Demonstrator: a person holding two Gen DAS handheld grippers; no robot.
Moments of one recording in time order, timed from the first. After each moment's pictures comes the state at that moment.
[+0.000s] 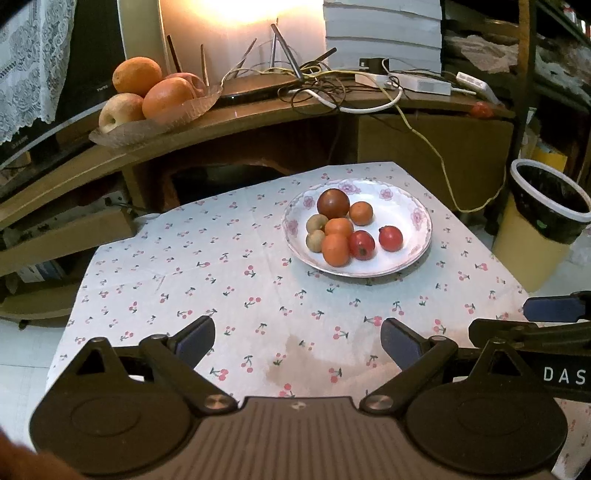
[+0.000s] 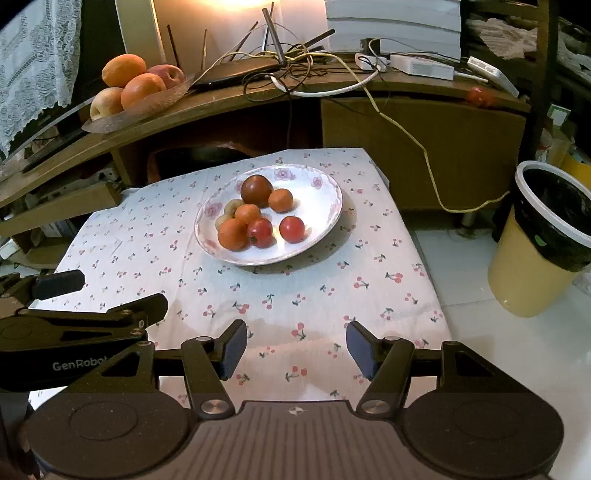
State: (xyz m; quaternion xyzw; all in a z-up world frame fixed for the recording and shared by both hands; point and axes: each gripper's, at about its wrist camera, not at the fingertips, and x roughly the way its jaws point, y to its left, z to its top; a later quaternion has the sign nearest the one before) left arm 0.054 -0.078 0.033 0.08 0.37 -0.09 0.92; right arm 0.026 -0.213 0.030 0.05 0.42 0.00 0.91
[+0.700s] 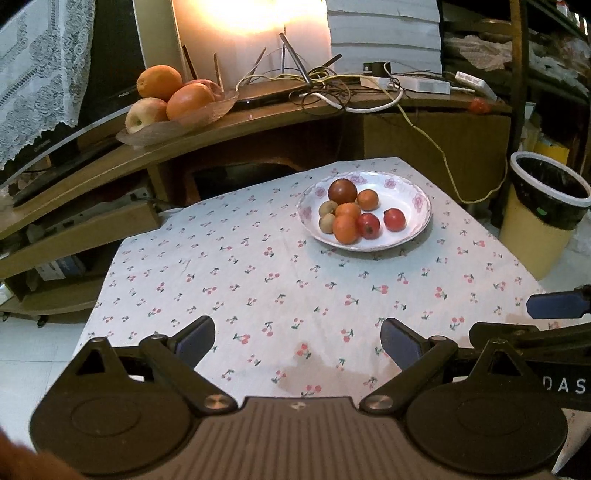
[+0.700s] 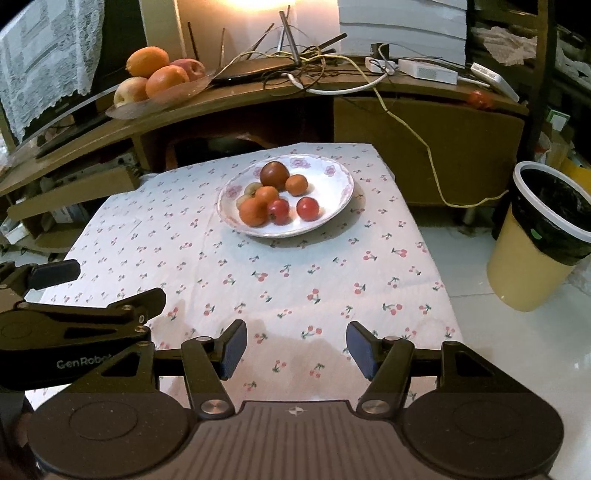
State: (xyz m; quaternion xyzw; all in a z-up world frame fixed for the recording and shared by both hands) left arm 0.006 -0.063 0.033 0.09 0.36 -0.08 0.93; right arm -0.016 -0.194 0.032 0.03 0.42 0.01 0.91
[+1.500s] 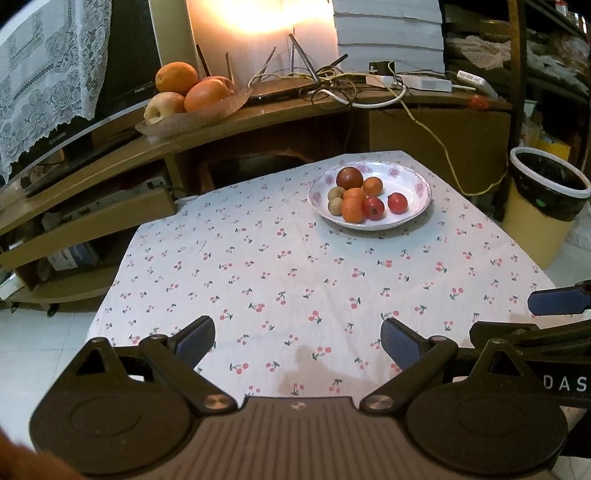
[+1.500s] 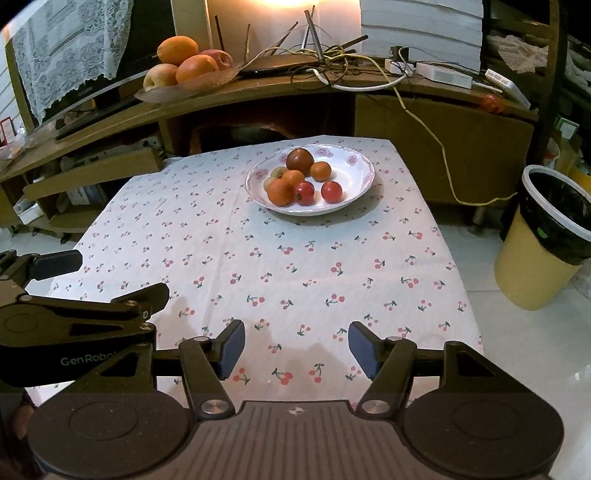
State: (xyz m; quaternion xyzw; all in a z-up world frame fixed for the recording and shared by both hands) left arm -0.029 -0.048 0.031 0.09 0.36 -0.07 0.93; right arm -0.047 -0.175 0.029 0.02 0.42 0.03 0.91
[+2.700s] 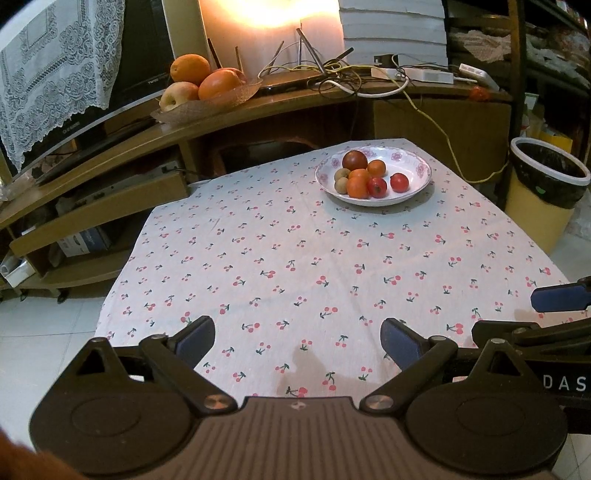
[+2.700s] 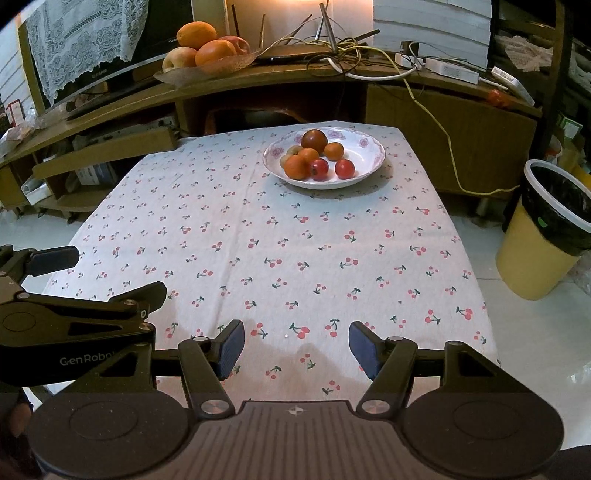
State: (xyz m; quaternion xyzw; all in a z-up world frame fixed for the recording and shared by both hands) left arm -0.063 -0.039 0.027 0.09 0.36 -0.05 0.92; right arm -0.076 -0.160 0.024 0.01 0.43 0.03 0.90
